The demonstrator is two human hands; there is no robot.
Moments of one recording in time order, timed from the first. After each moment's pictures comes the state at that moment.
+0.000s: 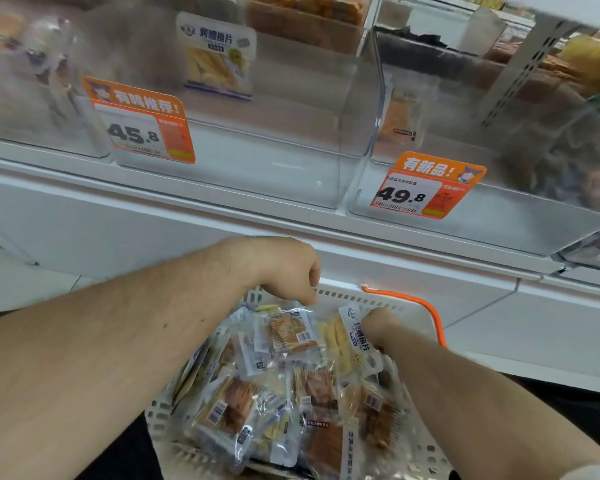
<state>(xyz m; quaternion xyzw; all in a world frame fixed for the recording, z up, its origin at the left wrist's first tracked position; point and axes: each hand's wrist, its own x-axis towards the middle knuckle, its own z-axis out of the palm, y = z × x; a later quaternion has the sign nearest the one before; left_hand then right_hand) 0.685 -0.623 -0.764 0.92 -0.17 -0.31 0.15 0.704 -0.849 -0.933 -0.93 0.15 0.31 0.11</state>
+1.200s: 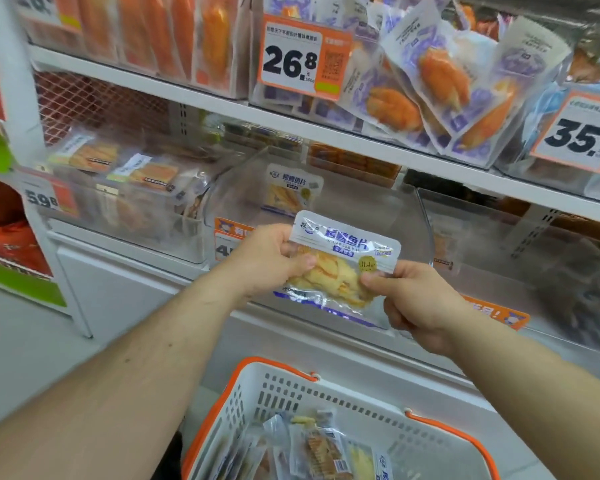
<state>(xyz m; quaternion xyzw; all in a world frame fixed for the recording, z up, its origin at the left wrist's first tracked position) 0.700 -0.501 -0.697 0.77 -0.01 0.04 0.63 0.722 -0.714 -0.673 -0.80 -0.02 0.15 0.58</state>
